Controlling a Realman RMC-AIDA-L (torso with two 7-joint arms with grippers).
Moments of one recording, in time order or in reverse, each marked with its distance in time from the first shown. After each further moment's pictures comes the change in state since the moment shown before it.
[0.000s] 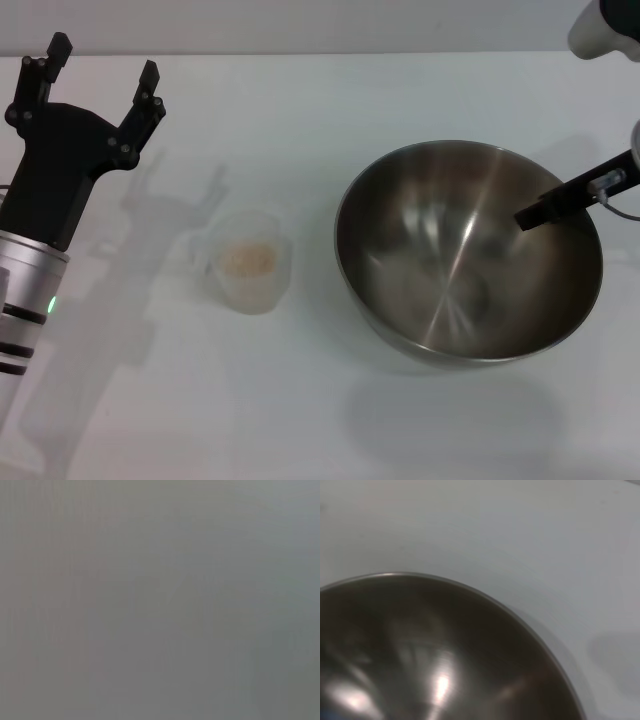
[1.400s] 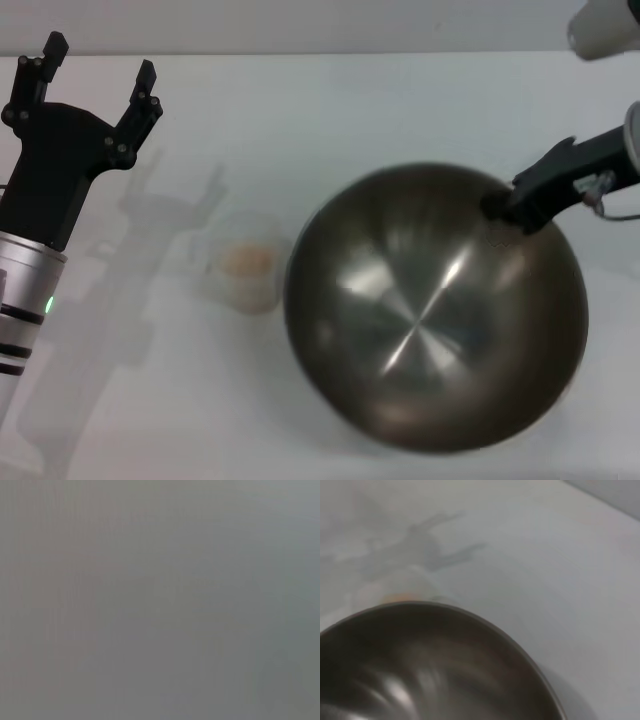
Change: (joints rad) left arm 0.002 0.001 -0.002 0.001 0.000 0.006 0.001; right arm -0.069 -0.002 0.002 -0.195 0.256 0.117 -0.279
